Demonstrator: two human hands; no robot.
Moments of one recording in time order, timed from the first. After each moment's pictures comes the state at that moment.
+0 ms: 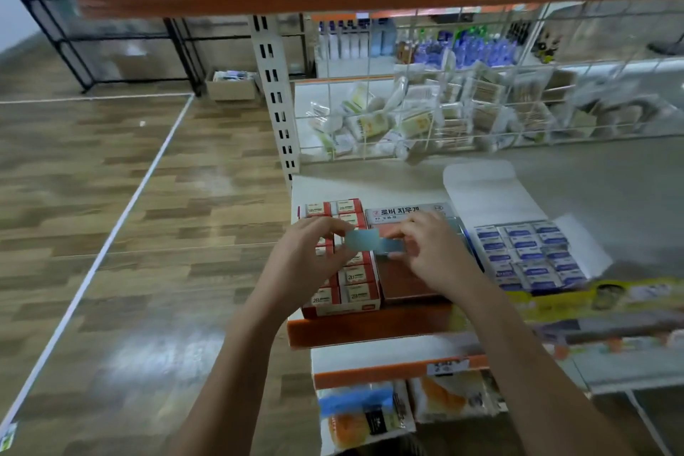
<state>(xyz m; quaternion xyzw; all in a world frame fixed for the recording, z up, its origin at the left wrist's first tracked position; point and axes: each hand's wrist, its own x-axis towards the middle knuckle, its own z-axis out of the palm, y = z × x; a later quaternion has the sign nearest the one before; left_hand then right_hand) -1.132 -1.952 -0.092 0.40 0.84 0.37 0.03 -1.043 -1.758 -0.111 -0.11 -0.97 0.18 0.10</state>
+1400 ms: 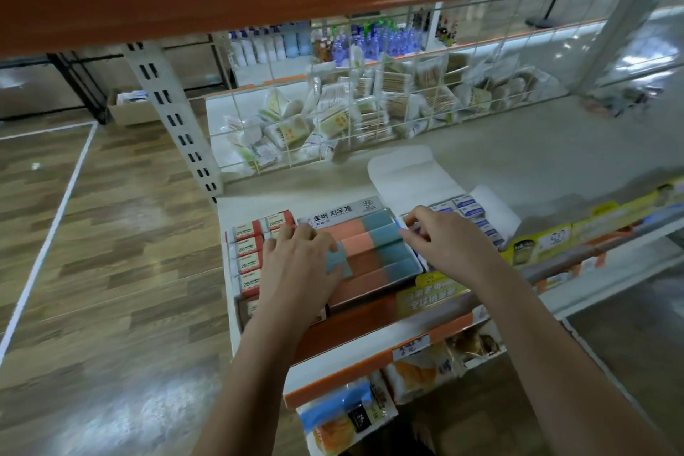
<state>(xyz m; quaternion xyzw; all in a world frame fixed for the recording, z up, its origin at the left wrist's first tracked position) -1.105 -1.885 -0.088 0.46 0.88 0.12 0.02 -0.978 -1.708 -0.089 -0.28 -0.94 0.16 0.06</state>
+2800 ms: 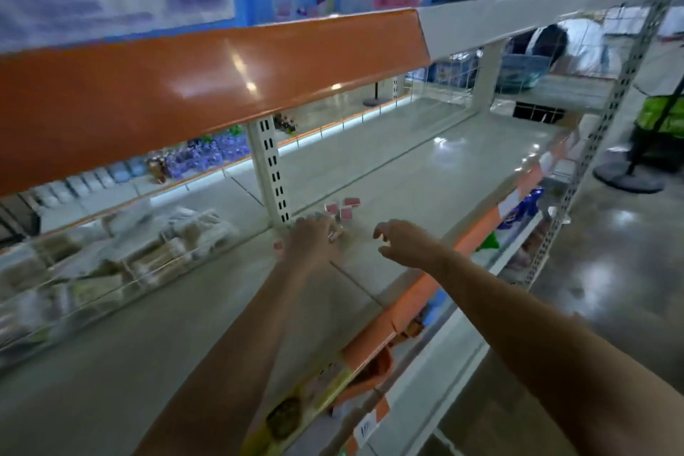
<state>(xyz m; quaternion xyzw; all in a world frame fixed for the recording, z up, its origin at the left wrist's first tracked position) -0.866 -1.155 -0.099 0.61 0.79 0.11 0.00 -0.693 -1.078 -0.102 -0.41 -0.90 0.11 0.04</state>
